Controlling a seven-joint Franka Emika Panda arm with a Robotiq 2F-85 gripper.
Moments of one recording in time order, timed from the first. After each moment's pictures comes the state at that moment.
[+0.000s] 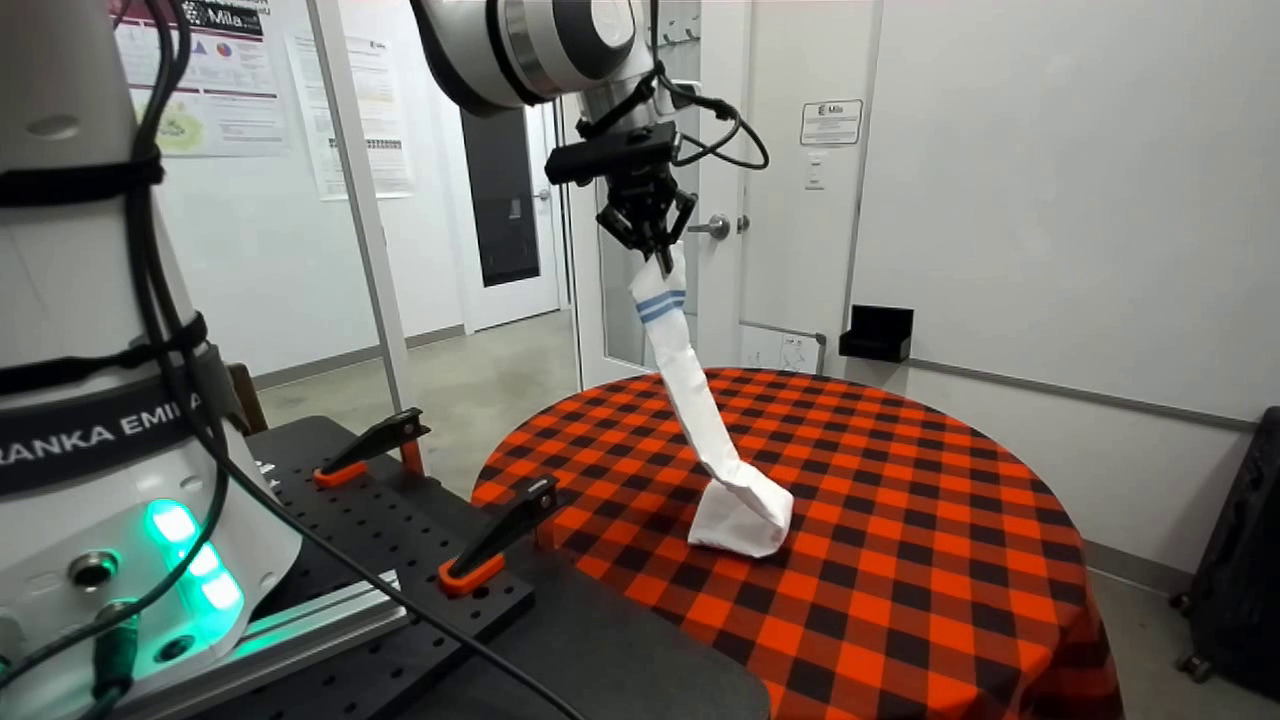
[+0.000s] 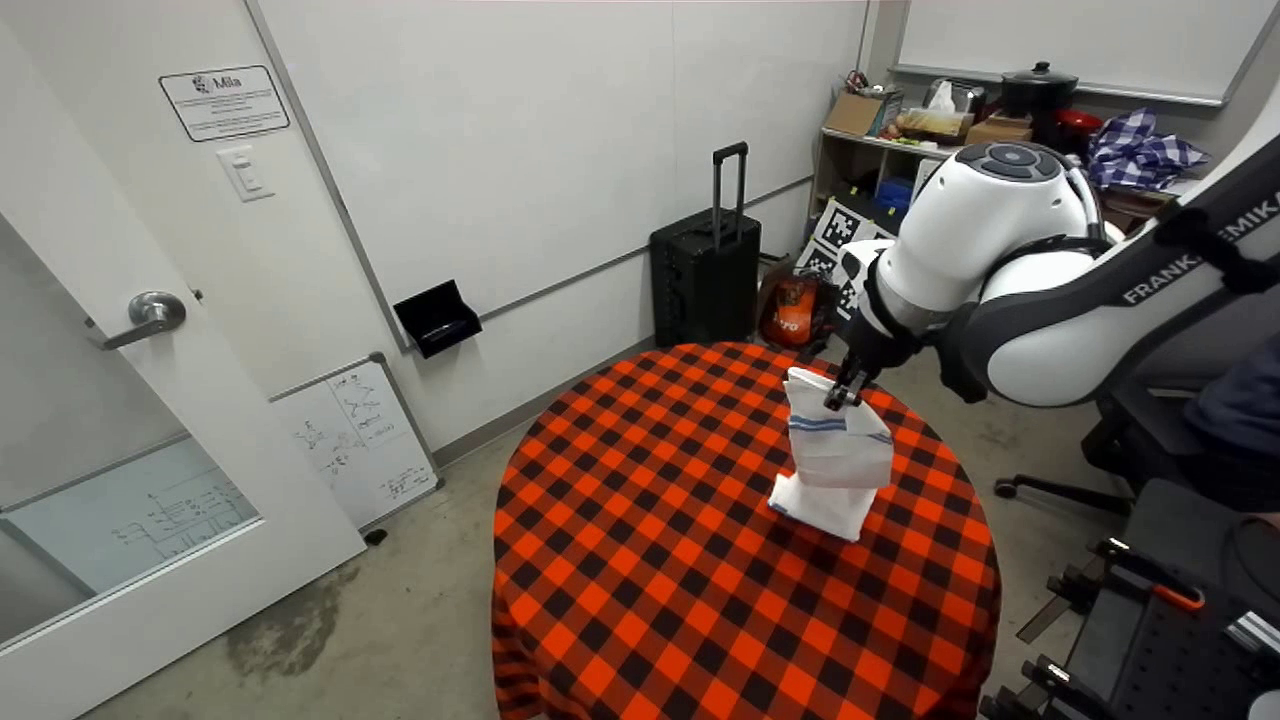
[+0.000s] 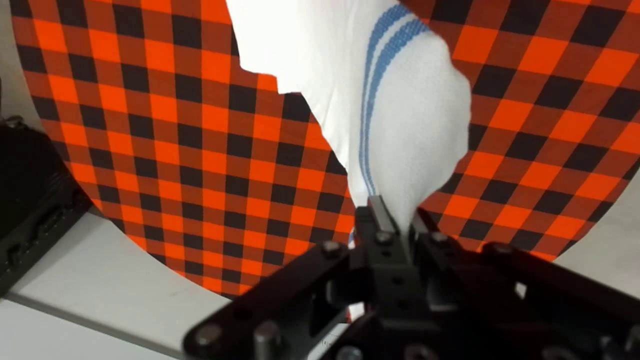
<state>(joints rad) -0.07 0.07 0.06 -2.57 -0.29 2.95 -0.09</state>
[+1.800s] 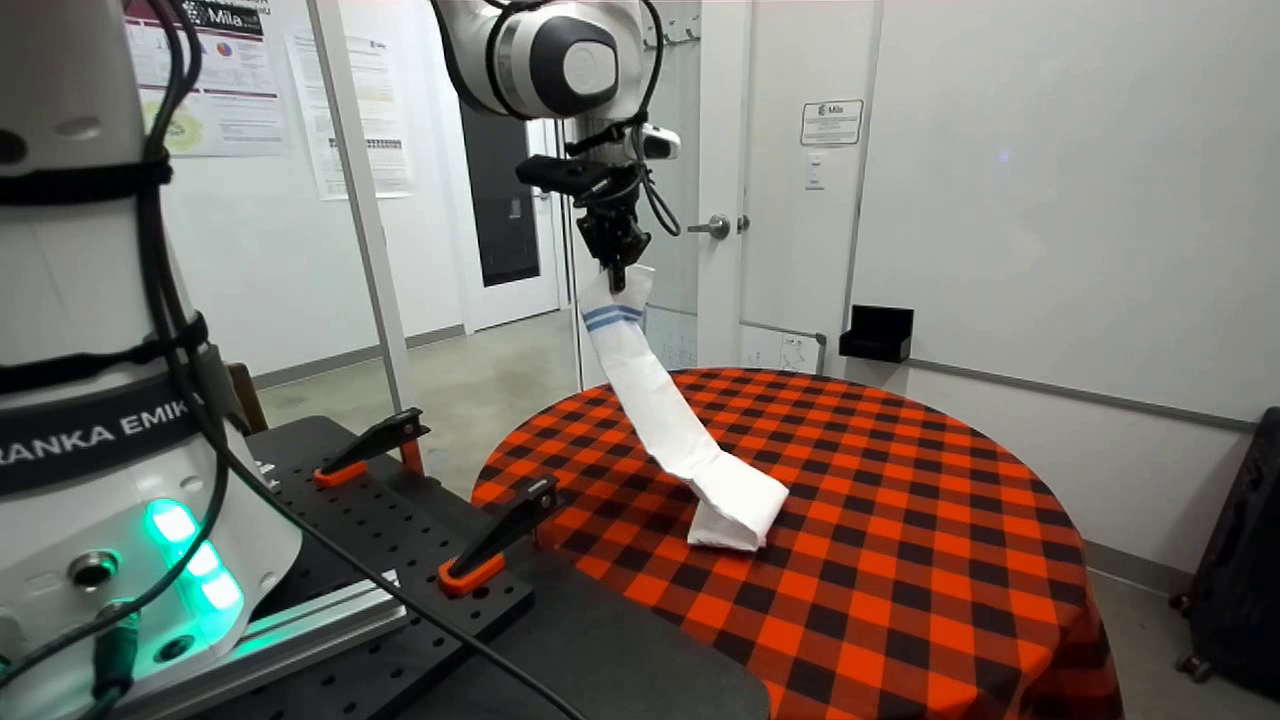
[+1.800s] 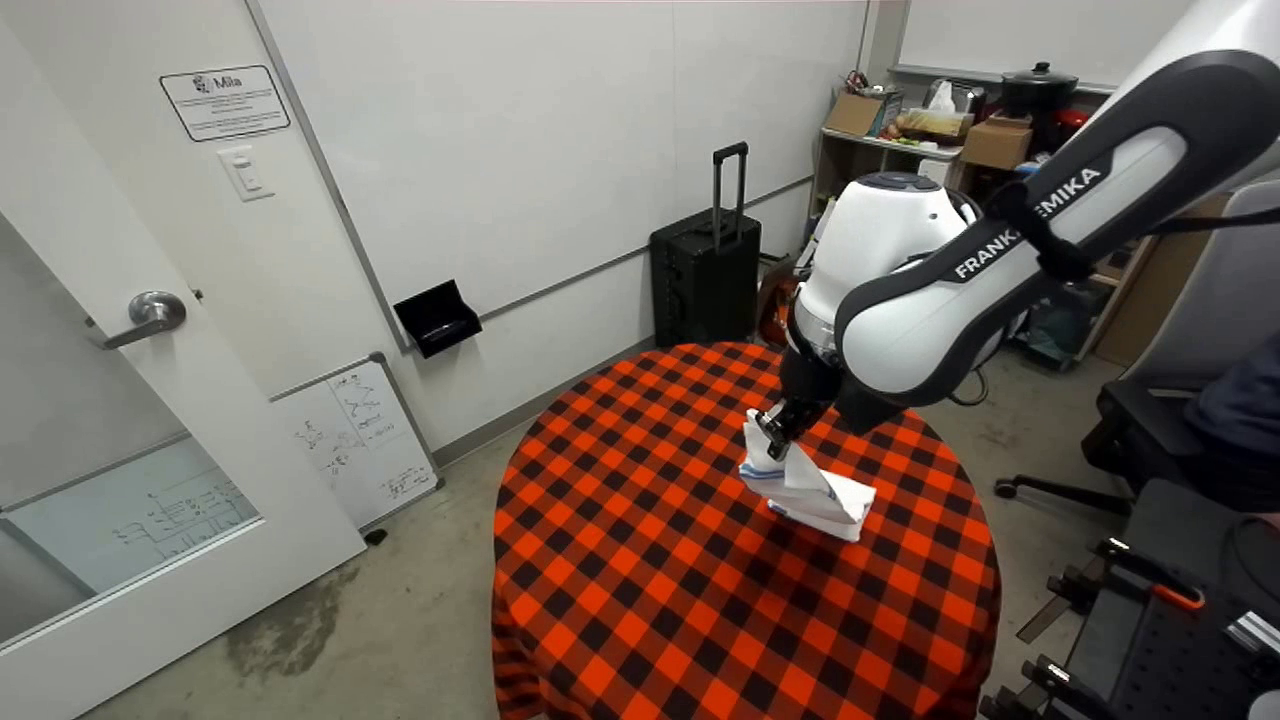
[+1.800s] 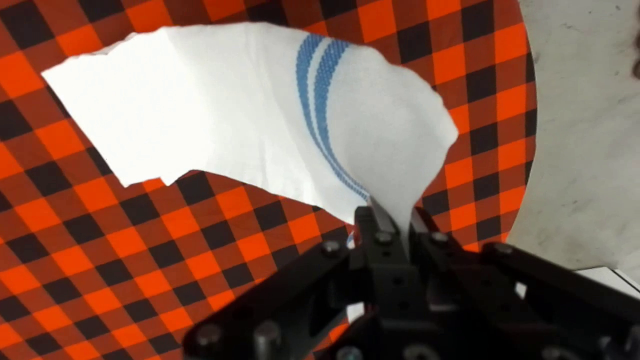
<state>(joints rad) 0.03 0.23 0.12 -2.38 0.19 2.78 0.10</state>
